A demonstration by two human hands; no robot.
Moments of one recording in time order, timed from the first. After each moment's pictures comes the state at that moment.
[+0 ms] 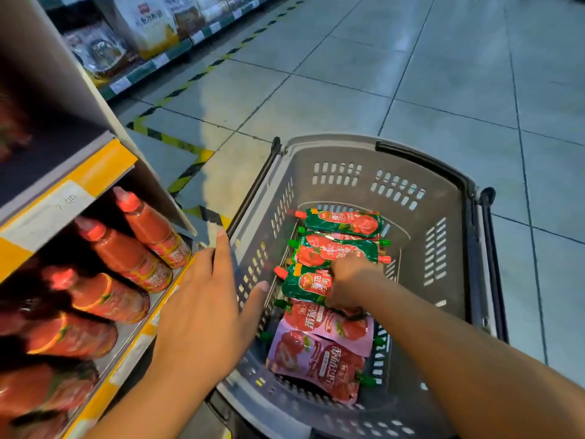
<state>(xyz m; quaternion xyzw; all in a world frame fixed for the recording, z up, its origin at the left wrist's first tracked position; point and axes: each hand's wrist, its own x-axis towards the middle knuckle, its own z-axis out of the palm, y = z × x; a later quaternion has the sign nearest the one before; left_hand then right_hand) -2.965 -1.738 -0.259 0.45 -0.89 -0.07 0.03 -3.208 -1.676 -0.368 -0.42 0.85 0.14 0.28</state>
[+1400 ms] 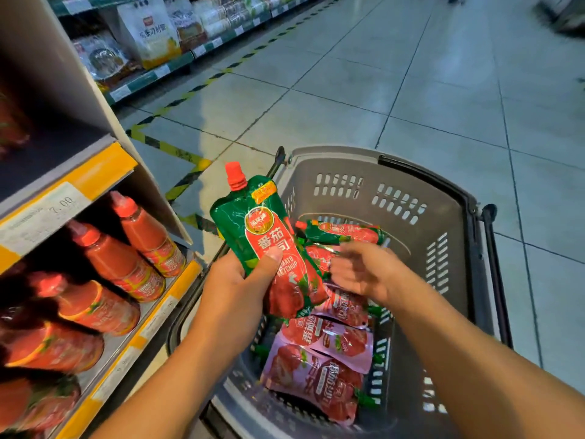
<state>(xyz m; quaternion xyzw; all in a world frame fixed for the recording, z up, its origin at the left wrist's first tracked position) -3.004 -1.740 -0.258 0.39 -0.62 -0.63 0.26 -3.235 -1.668 -0.329 0.04 0.68 -0.53 0.51</state>
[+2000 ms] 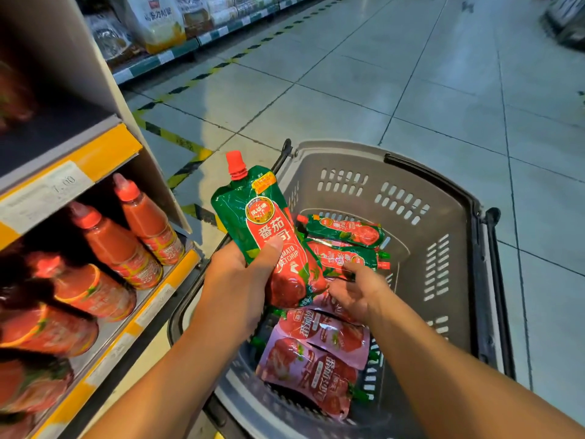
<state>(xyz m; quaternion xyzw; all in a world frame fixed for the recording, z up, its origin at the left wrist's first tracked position) -3.006 -1.739 -0.256 0.45 -0.56 -0.64 0.27 -3.218 -1.664 -0.394 0.22 0.65 -0.58 0.45</state>
